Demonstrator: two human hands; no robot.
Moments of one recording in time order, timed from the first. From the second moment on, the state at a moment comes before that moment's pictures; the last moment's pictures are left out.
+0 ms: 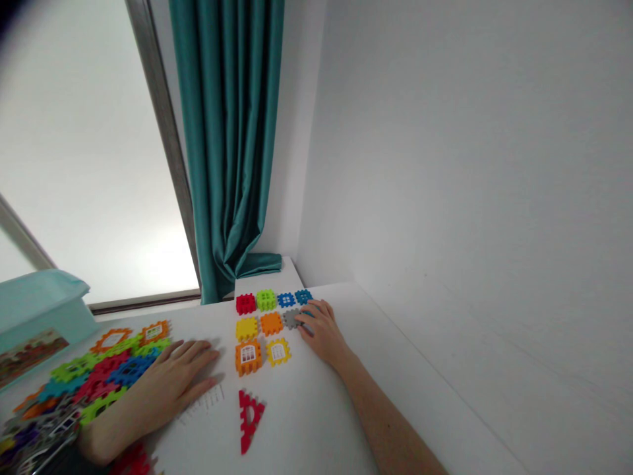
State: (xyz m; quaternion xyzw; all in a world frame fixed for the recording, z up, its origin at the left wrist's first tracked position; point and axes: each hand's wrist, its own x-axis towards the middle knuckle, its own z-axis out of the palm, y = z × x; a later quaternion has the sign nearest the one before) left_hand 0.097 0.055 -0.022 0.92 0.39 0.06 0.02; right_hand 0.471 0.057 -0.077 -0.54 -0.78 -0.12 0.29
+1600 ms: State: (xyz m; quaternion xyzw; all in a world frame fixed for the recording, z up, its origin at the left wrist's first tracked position) left_hand 0.091 0.037 0.021 0.93 0.35 0.07 -0.01; right_hand 0.354 0.003 -0.005 -0.38 -0.87 -0.11 0.30
